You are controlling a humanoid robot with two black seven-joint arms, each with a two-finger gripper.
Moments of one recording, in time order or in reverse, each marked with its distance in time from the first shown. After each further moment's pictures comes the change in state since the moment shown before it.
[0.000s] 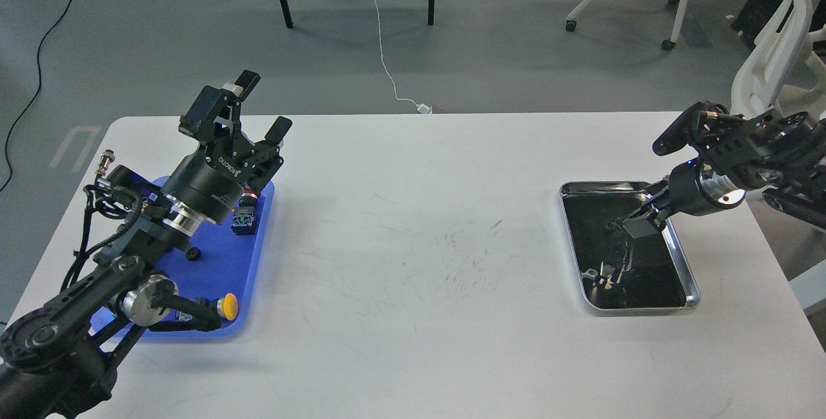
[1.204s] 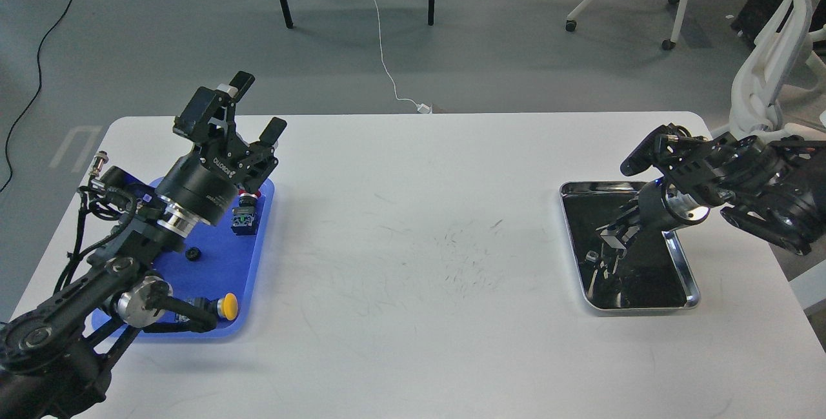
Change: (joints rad) left arm 0.008 0.014 -0.008 -0.004 0.000 0.001 0.000; right arm -0.092 0.117 0.002 -0.126 0.018 -0.008 0.000
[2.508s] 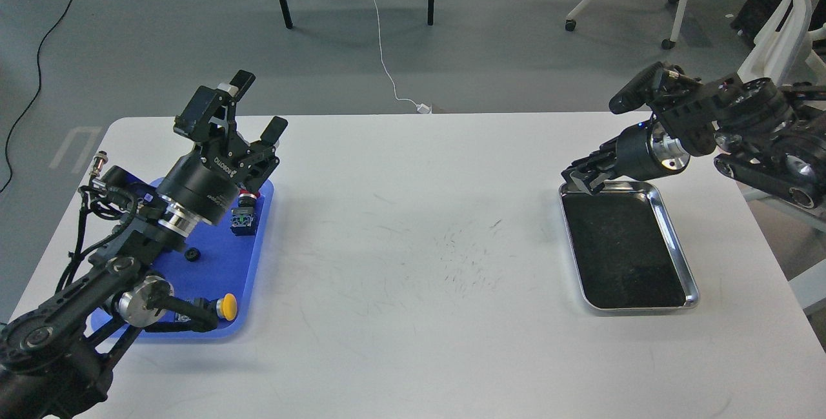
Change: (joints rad) left arm -0.001 -0.008 -0.001 -0.002 0.000 -0.001 0.000; right arm 0.221 -0.009 0.074 0.209 0.162 0.011 0.000
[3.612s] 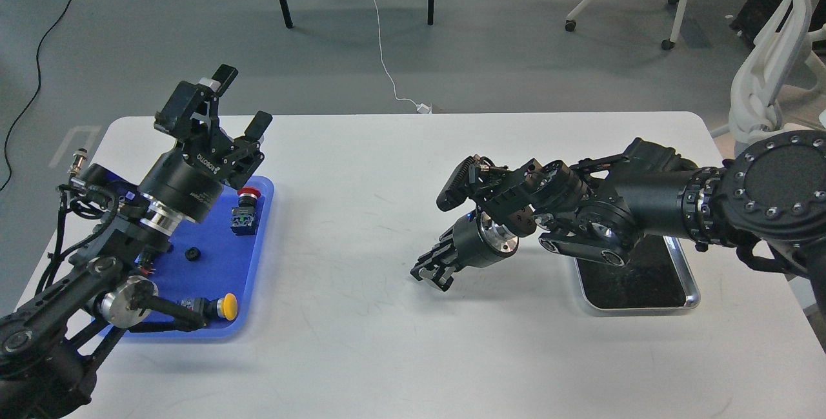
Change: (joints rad) left arm 0.031 0.042 -0.034 -0.032 -0.002 0.000 0.000; right arm -0.100 0.459 -0.164 -0.072 0.169 -0.113 0.000
